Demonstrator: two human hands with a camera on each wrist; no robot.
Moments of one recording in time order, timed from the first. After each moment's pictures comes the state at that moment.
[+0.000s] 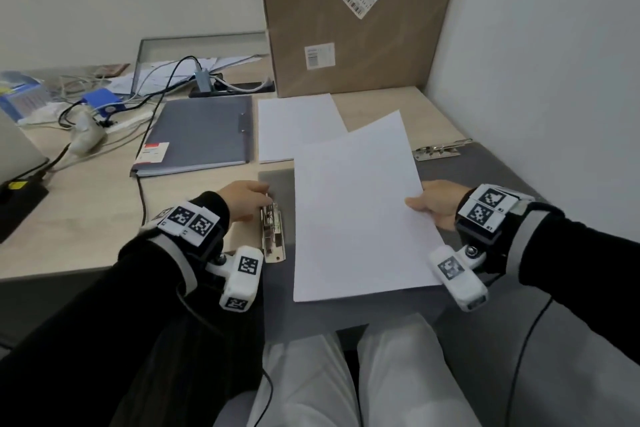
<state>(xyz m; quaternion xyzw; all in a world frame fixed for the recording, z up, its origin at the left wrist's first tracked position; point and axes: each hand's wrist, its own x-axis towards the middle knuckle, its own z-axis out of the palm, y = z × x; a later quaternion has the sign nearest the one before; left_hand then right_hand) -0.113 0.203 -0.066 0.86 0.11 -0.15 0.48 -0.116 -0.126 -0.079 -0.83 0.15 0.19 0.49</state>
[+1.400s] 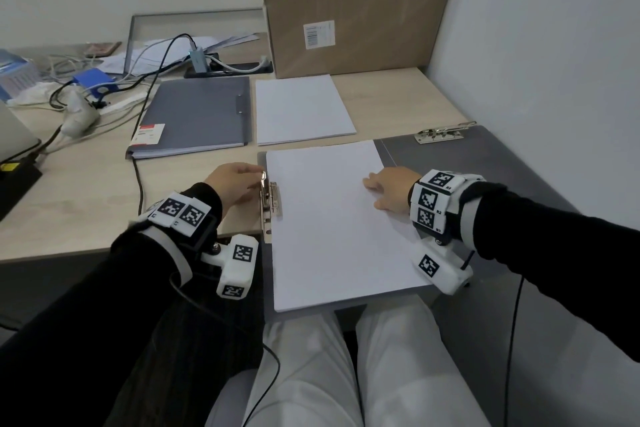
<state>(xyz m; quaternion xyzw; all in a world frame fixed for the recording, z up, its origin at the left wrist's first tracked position) -0.123 0.211 -0.073 0.81 0.12 -0.08 0.57 -0.133 -0.055 -0.058 -0.97 -0.10 0.20 -0.02</state>
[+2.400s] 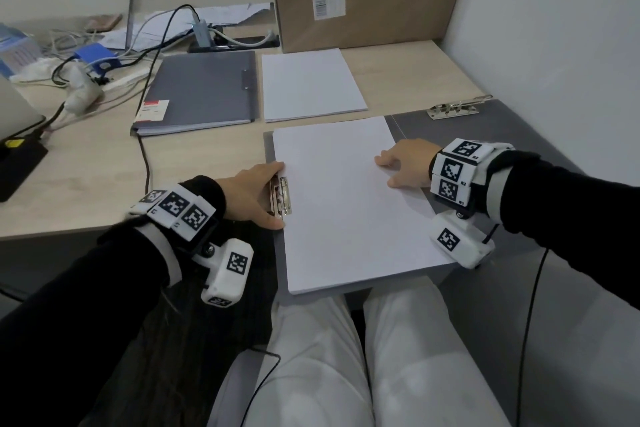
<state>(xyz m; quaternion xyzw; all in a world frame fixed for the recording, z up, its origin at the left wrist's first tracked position) -0.156 0.219 -0.069 0.94 -0.11 -0.26 0.18 -0.135 -0.060 -0.052 -0.98 -0.12 0.16 -0.01</state>
